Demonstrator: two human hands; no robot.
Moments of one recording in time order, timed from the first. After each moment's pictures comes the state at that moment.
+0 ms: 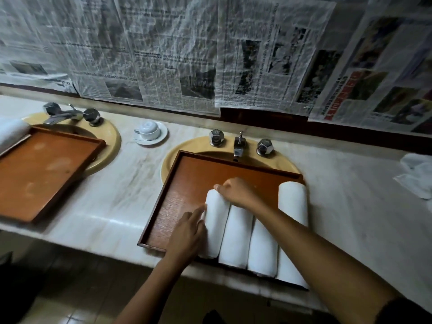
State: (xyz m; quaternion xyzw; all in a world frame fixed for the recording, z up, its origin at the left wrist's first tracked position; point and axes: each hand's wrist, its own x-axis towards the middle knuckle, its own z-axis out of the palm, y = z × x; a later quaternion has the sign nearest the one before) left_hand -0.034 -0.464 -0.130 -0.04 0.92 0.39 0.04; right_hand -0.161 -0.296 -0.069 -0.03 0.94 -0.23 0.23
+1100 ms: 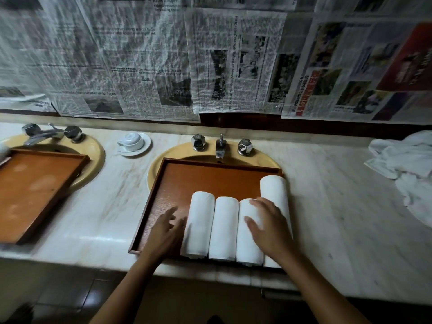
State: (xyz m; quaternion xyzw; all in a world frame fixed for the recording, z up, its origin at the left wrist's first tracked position) left_hand -0.038 -0.495 -0.122 -0.09 0.89 0.45 0.08; right_hand -0.023 -0.188 -0.090 0.00 0.95 -0.31 -0.05
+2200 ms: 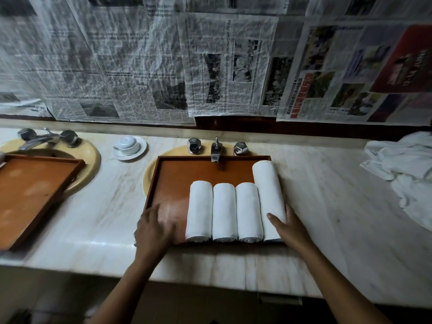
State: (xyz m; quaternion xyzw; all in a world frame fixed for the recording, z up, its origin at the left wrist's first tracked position) left_hand -0.041 -0.492 -0.118 -0.13 0.94 0.31 -0.01; right_hand -0.048 -0.113 -0.113 0.22 0.87 -0.44 0.09
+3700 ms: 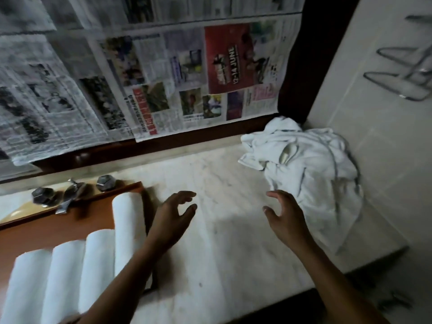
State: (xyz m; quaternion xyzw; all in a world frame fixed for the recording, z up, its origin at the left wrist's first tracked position) left_hand -0.120 -0.068 -0.056 0.21 0.88 0.43 0.04; right_hand 0.002 0.225 -0.085 0.20 0.90 -0.35 -0.19
